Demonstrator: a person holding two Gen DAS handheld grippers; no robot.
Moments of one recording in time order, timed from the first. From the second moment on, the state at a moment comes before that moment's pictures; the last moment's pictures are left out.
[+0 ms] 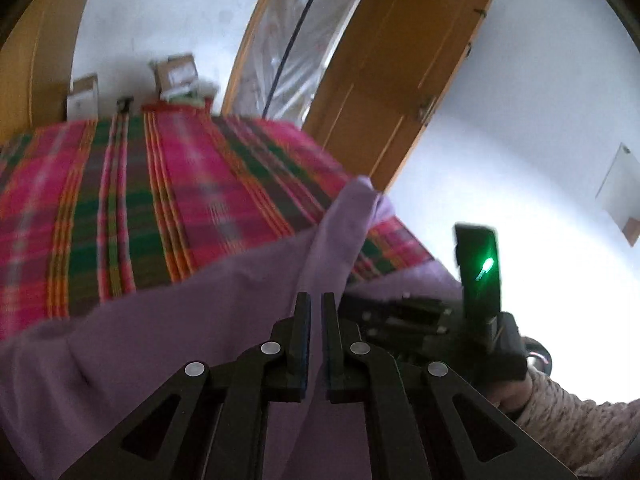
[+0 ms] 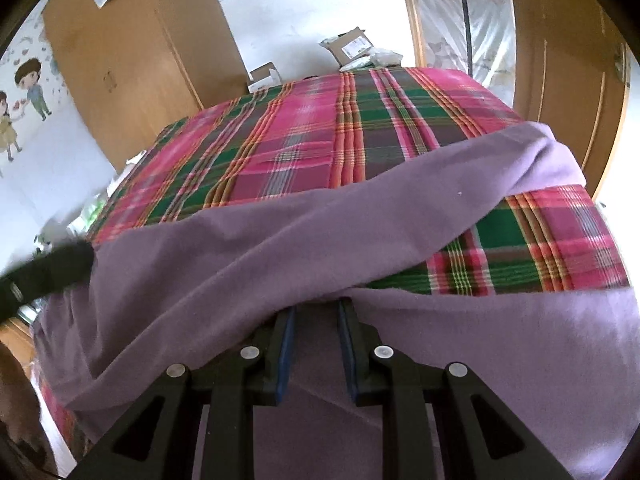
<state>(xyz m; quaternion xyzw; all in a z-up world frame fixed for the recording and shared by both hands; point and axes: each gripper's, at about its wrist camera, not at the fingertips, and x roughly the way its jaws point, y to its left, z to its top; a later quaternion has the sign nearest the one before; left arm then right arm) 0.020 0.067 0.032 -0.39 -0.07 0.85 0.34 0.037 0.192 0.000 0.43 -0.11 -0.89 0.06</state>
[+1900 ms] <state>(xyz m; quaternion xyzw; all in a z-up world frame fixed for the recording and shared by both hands) -0.005 0.032 0.077 -0.34 -0.11 0.88 0.30 0.000 0.134 0.014 0.44 0.01 -0.88 0.15</state>
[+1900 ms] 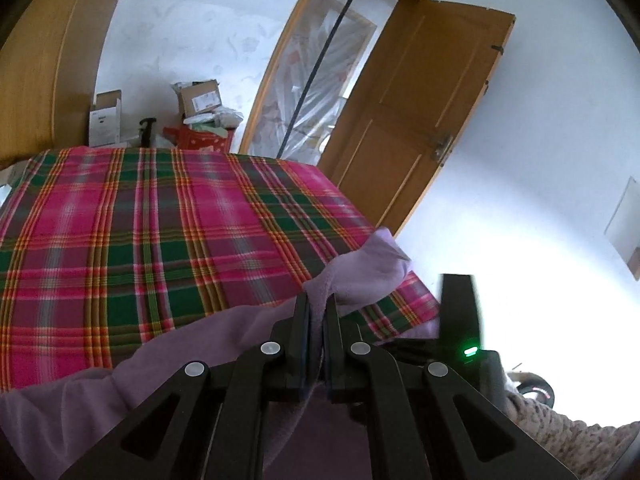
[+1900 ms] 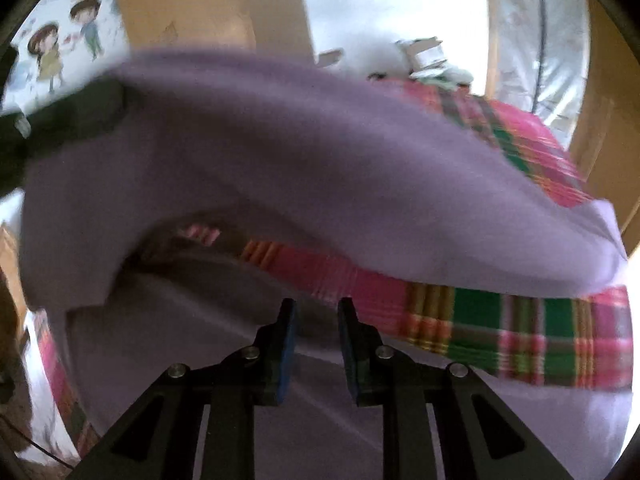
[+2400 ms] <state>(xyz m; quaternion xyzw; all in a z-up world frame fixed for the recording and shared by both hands) -0.008 0.028 0.074 -0.34 -0.12 0.88 0.31 -0.003 0.117 0.006 0.44 0.10 -0.88 0.16</state>
